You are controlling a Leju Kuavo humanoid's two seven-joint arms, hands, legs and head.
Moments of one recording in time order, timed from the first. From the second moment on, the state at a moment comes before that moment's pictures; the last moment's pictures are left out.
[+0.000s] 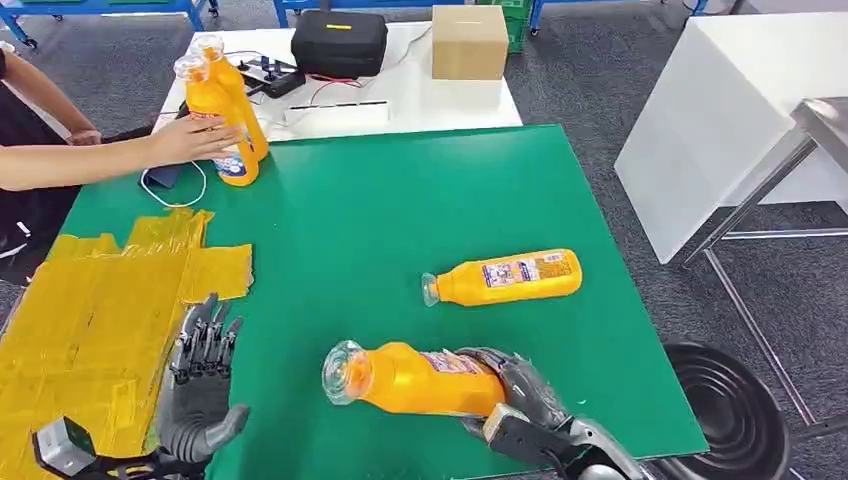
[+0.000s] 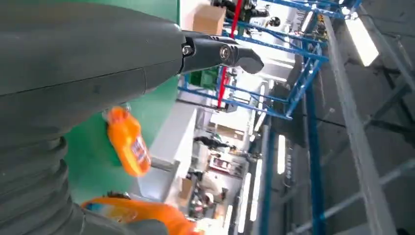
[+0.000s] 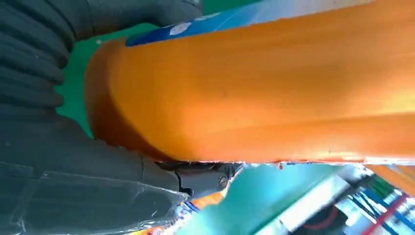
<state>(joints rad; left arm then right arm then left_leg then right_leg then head) 0.20 -0.06 -0.03 -1.59 0.19 -0.51 -0.56 0.11 -0.29 0.51 -1.63 0.29 0.06 -0.25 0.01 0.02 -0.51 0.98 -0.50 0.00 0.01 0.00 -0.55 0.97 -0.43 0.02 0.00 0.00</state>
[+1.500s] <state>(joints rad) 0.08 -0.10 -0.24 -1.51 0.32 -0.59 -0.51 -0.35 0.04 0.71 -1.25 0.20 0.14 -0.16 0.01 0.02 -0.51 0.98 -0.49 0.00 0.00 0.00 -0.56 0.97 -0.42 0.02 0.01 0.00</state>
